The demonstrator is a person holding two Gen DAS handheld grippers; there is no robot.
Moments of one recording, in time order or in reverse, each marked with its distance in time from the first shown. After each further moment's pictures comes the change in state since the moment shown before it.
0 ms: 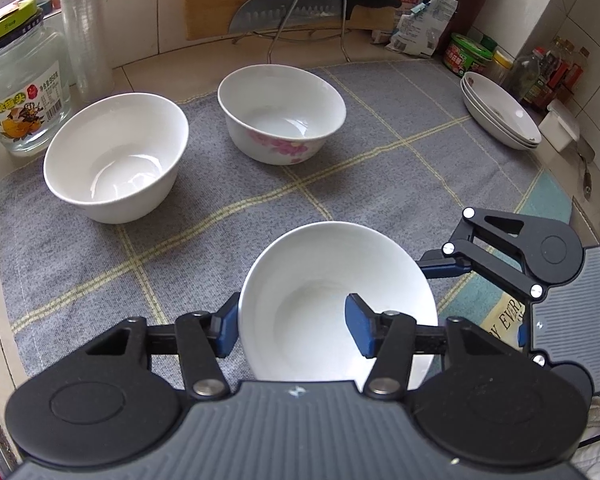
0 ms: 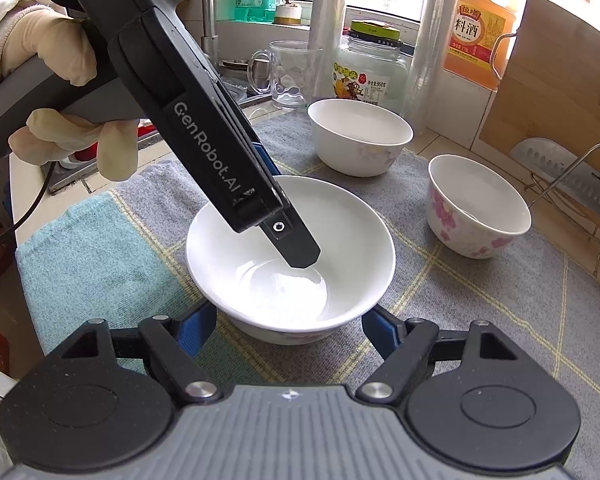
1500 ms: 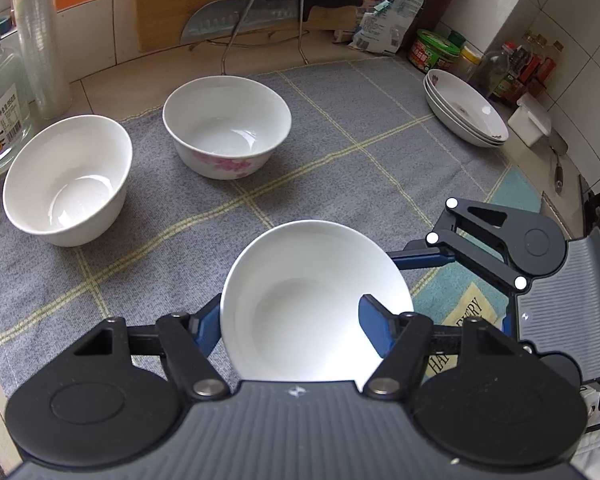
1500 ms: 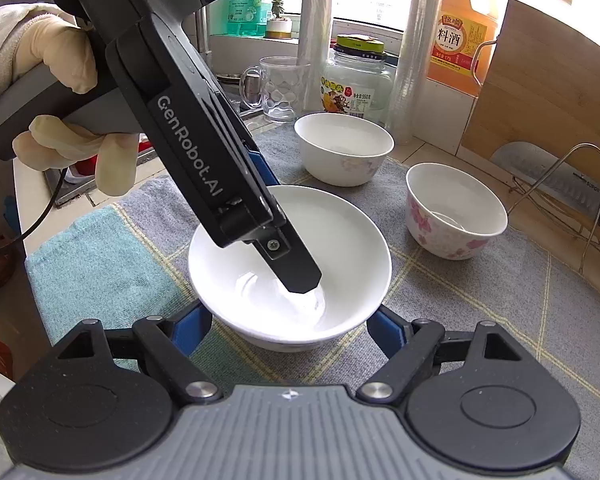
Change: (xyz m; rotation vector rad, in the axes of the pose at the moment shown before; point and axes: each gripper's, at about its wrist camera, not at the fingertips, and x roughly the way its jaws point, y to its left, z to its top) left arm -0.001 -0.026 0.018 0.035 0.018 -0.081; right arm -0.024 -0.013 -0.003 0.021 -0.026 -0.003
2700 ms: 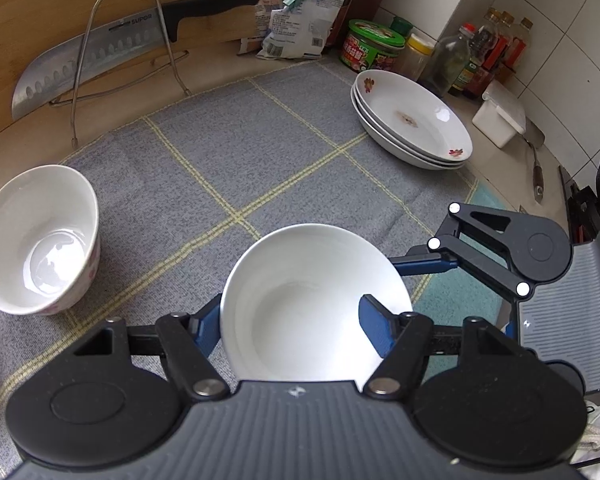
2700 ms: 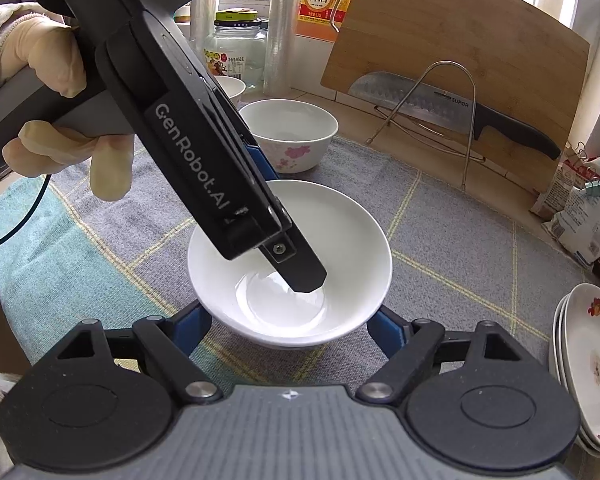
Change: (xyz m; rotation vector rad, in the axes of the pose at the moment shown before) left arm 0.085 -0.100 0.077 0.097 0.000 -0.069; right arm -0.058 -0.105 -0.065 0.094 0.067 -0.134
